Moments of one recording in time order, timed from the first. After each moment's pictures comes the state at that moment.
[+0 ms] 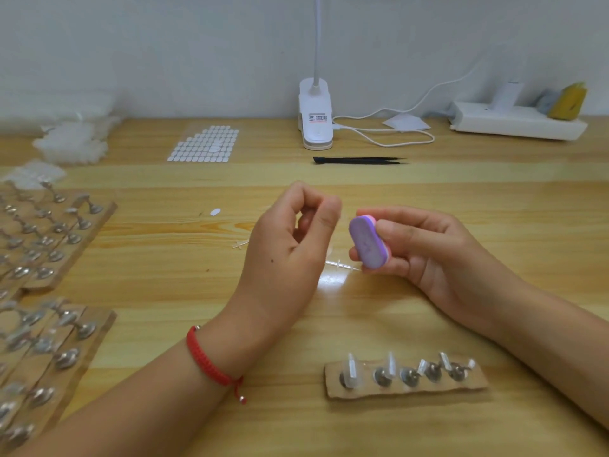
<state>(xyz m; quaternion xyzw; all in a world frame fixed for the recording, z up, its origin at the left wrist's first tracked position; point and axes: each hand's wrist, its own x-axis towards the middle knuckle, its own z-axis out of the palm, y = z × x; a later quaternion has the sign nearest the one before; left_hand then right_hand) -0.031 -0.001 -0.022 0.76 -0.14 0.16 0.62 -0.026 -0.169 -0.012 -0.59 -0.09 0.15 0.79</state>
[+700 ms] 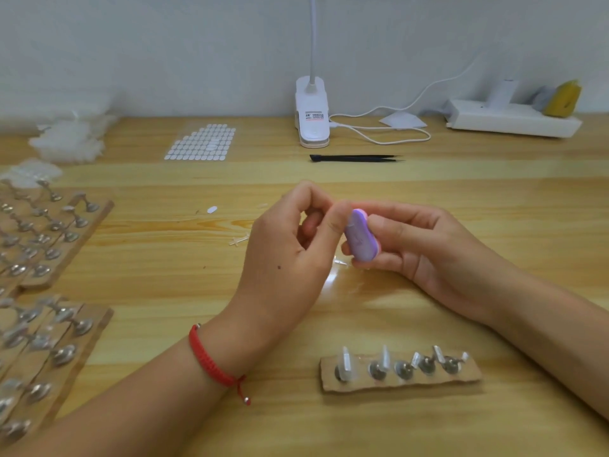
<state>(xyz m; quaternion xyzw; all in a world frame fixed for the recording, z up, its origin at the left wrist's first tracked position) -0.035 -0.005 -0.019 0.77 -0.16 0.20 0.58 -0.023 -0.174 -0.012 -0.59 -0.11 0.18 0.78</state>
